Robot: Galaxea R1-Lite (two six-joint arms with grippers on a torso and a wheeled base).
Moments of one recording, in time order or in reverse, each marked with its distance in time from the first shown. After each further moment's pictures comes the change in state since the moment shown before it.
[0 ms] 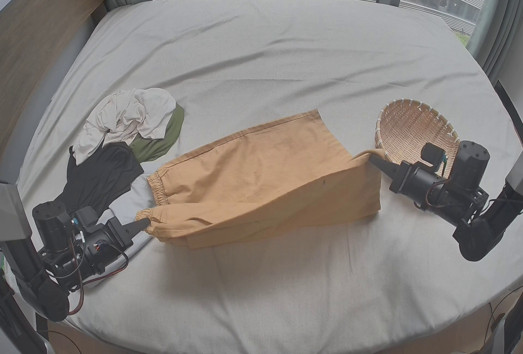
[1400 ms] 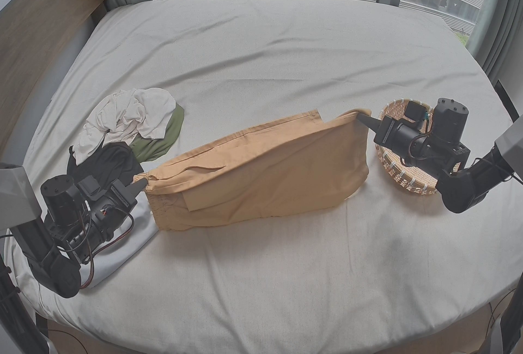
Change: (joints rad) left arm -0.005 0.065 -0.219 0.003 0.136 -0.064; right arm -0.018 0.104 -0.420 0.269 0.003 -0.006
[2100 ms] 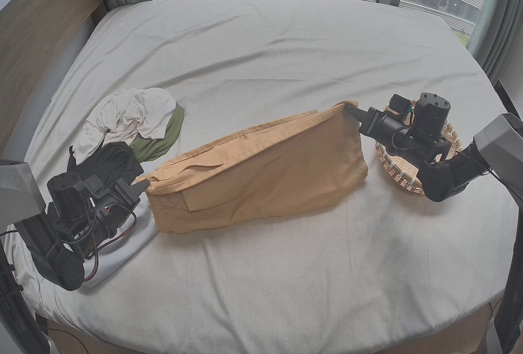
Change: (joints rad) left arm 0.014 0.033 -0.074 0.078 0.003 0.000; right arm 0.007 0.154 -0.219 0.003 0.001 -0.003
